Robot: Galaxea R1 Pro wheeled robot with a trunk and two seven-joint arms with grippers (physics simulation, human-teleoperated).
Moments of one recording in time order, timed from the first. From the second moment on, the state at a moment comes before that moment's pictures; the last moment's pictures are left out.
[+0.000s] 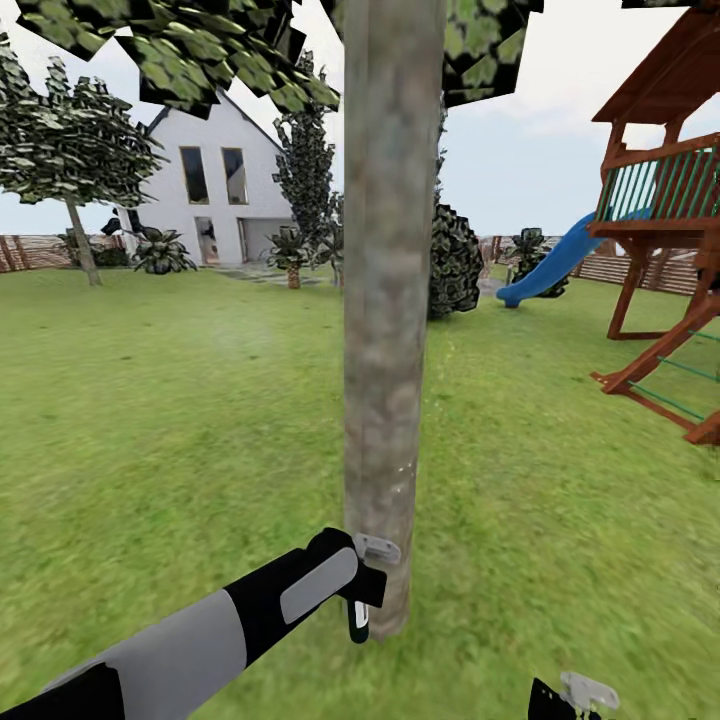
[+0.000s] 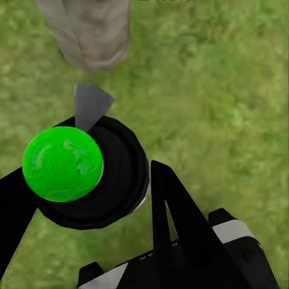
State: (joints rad) left arm -0.80 -0.08 -1.09 -0.85 1.27 0.76 0.59; right arm -0.16 -0.12 -0.19 -0.64 -0.29 -0.05 0.25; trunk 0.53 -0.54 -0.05
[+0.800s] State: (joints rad) left arm -0.79 -0.08 -1.09 -0.85 1.27 0.75 0.59; right arm -0.16 -0.12 -0.20 -0.64 -0.29 -0.04 0.25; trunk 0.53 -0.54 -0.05
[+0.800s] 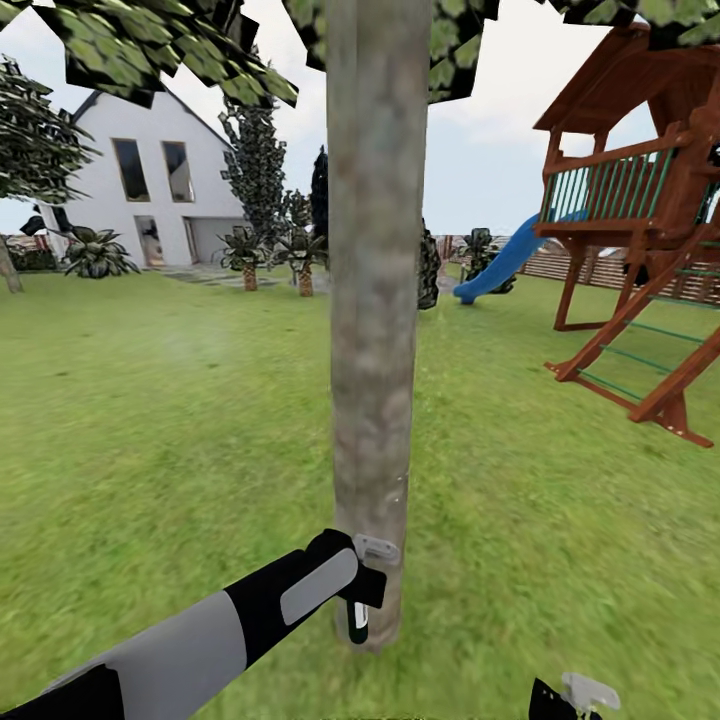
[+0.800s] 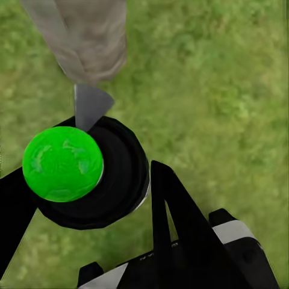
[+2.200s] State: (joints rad) left arm -0.78 -0.07 -1.08 -0.84 1.27 0.71 0.59; right arm -0.16 -0.12 -0.20 -0.64 -0.29 -0.05 0.25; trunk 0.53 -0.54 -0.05
